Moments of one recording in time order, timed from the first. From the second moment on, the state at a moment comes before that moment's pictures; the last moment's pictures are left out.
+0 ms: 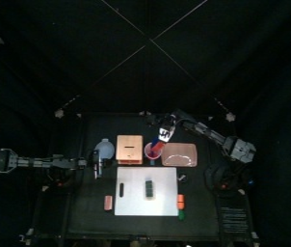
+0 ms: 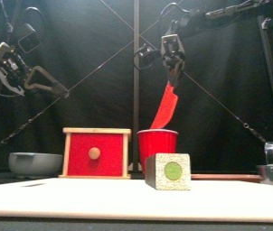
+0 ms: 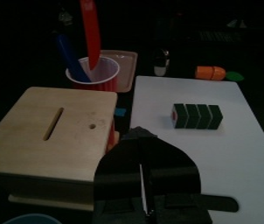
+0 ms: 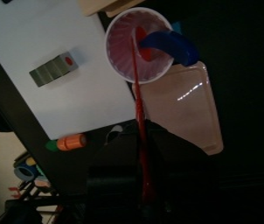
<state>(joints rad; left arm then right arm) 0.16 -0.63 1.29 0.01 -0.45 0.00 -0.55 0.09 -0.23 0.23 1.57 -0.14</state>
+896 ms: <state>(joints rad) 0.15 -0.63 1.22 0.01 -0.50 0.00 -0.35 -0.53 0.39 0.25 0.90 -0.06</state>
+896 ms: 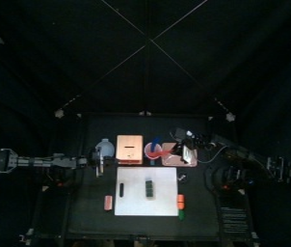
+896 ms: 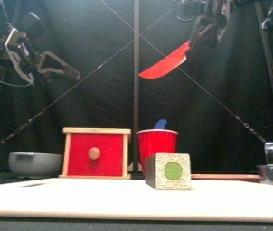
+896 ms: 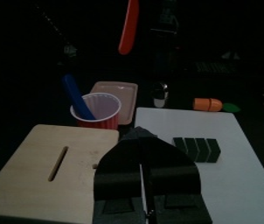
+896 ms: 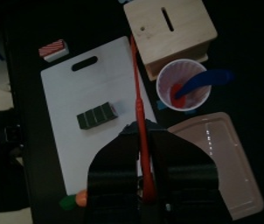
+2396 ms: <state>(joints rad) -0.03 -0.18 1.02 -0.04 -0.52 0.00 0.02 -0.44 1.03 0.26 -0.17 -0.06</state>
